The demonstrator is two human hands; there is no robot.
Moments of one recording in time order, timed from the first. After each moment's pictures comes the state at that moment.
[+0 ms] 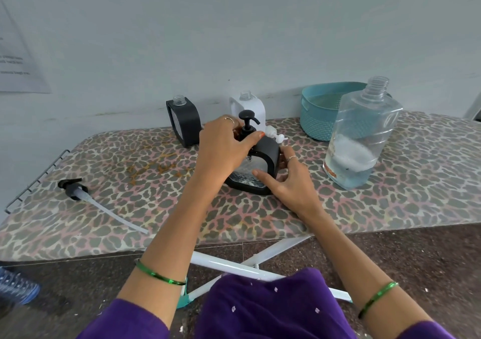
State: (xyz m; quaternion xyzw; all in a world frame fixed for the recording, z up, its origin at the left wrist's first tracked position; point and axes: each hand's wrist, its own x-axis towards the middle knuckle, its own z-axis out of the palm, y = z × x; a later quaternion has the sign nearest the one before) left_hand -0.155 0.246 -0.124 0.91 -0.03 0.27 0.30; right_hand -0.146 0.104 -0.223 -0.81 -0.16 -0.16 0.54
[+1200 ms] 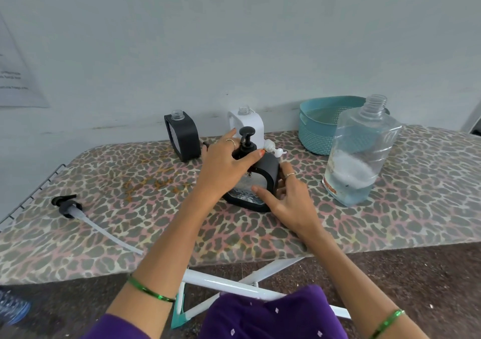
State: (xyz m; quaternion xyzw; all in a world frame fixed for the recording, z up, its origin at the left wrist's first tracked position) left_hand -0.133 0.261 -0.148 0.90 -0.09 0.19 0.38; right_hand -0.144 0.108 -0.227 -0.82 -0.18 -0.16 0.53
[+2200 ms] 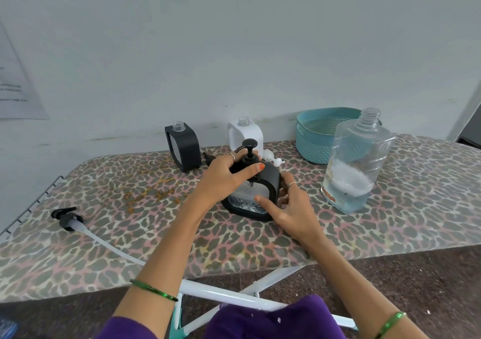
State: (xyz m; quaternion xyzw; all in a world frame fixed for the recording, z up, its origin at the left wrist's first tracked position) left_hand -0.130 0.279 -0.150 0.86 -0.15 0.06 0.48; right_hand -0.148 0.109 -0.224 -0.81 -0.17 -0.15 0.54
